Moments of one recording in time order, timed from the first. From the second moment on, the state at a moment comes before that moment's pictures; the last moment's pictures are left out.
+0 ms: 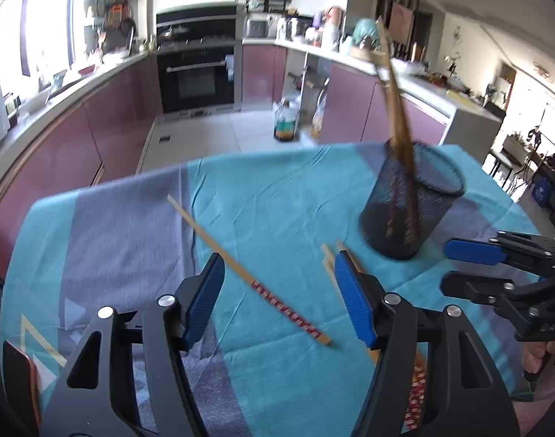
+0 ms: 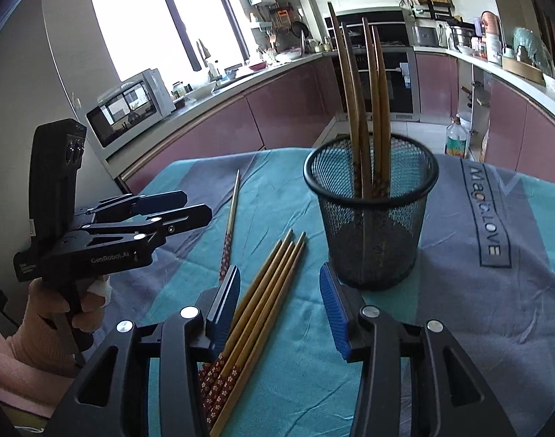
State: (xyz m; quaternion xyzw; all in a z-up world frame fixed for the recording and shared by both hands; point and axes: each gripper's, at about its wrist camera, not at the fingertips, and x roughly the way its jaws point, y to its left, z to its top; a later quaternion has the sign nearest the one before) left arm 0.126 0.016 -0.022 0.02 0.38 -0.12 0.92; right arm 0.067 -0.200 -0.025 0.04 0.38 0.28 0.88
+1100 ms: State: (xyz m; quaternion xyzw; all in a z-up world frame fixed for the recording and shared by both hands) left arm 0.088 -0.001 -0.075 -0.01 0.46 -0.13 0.88; right arm 0.065 -0.183 -0.061 0.04 0.43 0.28 0.86
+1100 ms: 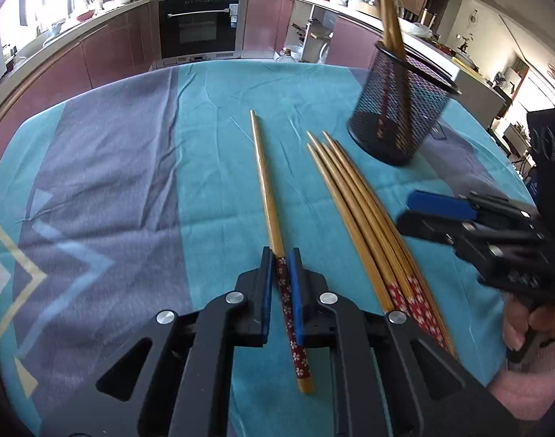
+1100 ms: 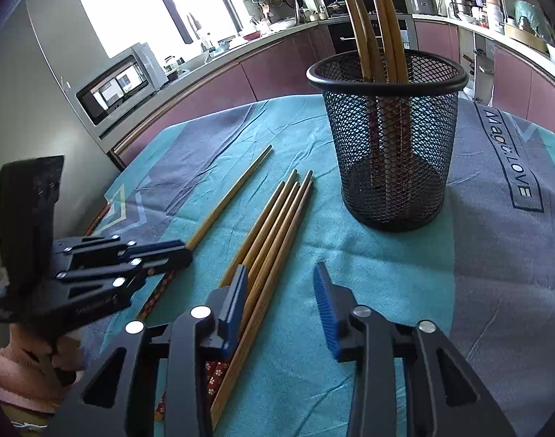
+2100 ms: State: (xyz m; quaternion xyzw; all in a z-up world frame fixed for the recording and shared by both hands) left arm 0.139 -0.020 -0.075 0.04 0.45 -0.13 0.88; right arm 0.083 -0.157 -0.066 -0.02 0.43 0.24 0.87
